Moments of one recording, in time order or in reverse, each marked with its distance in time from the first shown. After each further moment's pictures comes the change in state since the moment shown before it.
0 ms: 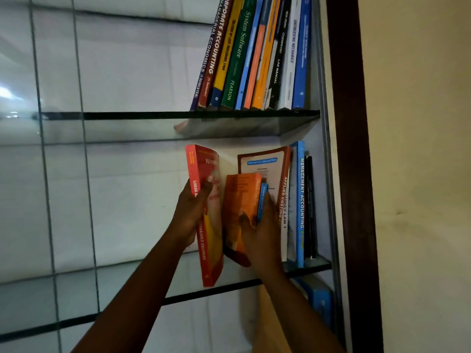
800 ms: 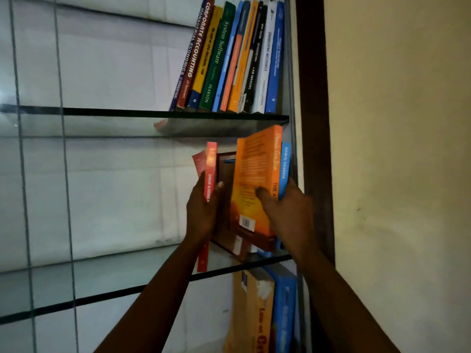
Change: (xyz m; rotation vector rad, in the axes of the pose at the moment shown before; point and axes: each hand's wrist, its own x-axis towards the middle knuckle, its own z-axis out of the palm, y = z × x) left_hand -0.020 -0.011 0.068 0.112 0.125 0.221; right_hand 0.015 -0.056 -0.117 -0.151 -0.002 0.073
